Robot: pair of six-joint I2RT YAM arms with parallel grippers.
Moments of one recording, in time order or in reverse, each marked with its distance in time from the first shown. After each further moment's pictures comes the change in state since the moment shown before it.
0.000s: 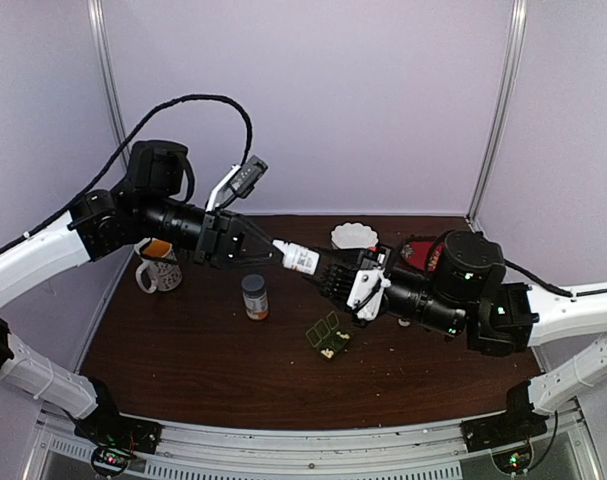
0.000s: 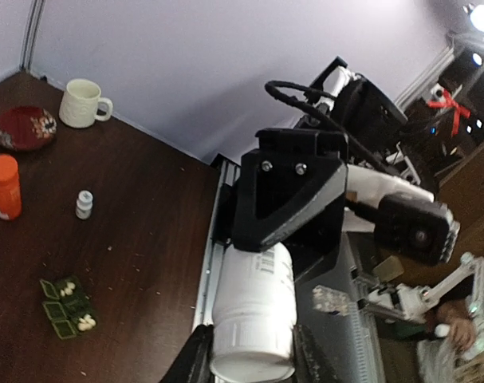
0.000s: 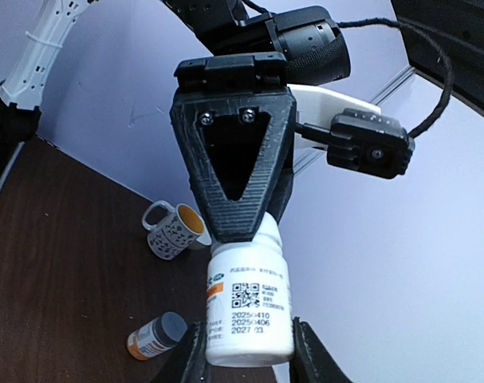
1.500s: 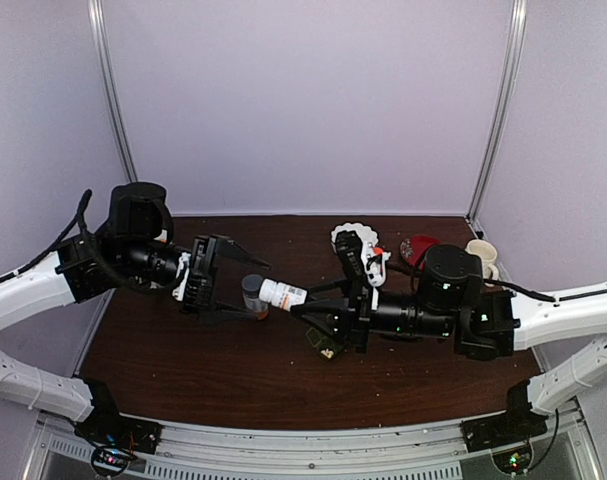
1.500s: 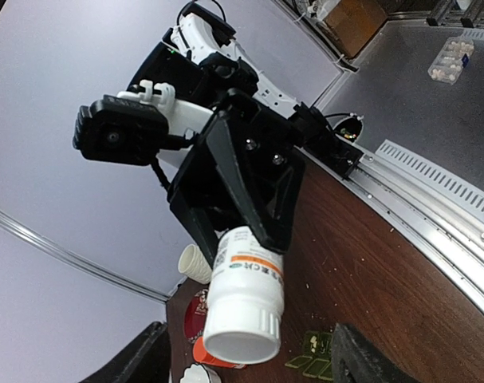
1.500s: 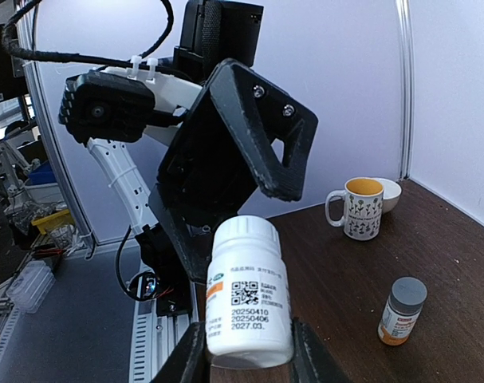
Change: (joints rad) left arm 0.002 -0.196 -0.326 0.176 -0.033 1.328; right arm -0.058 0.040 -0.087 0.063 -0.285 0.950
